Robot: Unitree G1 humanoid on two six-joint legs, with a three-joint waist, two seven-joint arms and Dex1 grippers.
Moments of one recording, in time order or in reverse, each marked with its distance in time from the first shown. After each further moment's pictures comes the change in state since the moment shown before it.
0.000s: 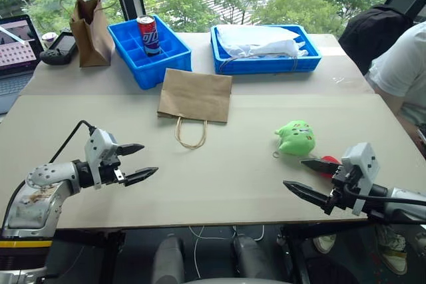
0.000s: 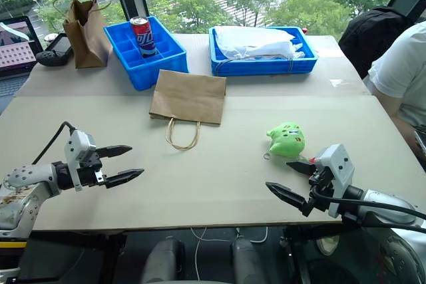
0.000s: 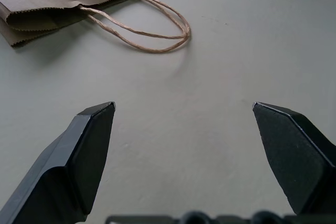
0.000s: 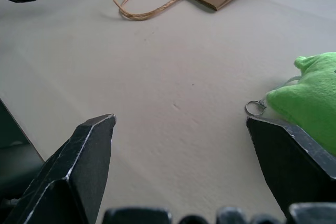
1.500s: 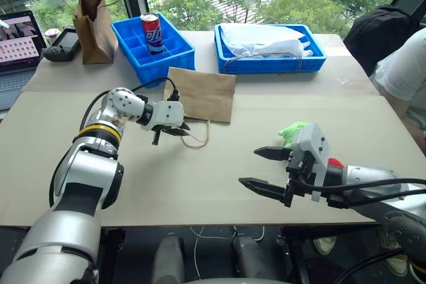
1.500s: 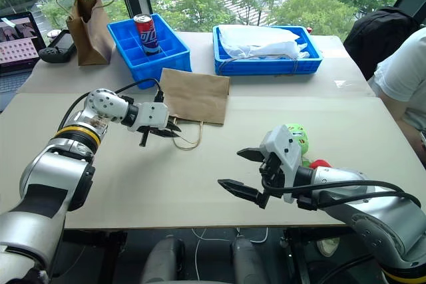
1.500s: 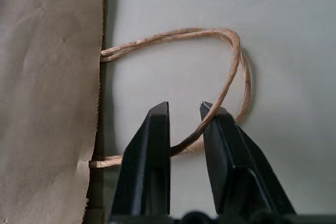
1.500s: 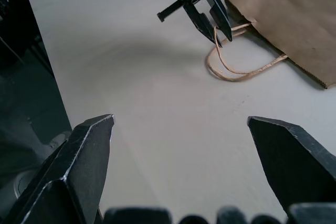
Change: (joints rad) left arm -1.090 -0.302 -0.425 1.410 0.665 -0.997 -0.336; right arm -0.397 -0.008 0.263 -0.167 0.215 0.251 -0.226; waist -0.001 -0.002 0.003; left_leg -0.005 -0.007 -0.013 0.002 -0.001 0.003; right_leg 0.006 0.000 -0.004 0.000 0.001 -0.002
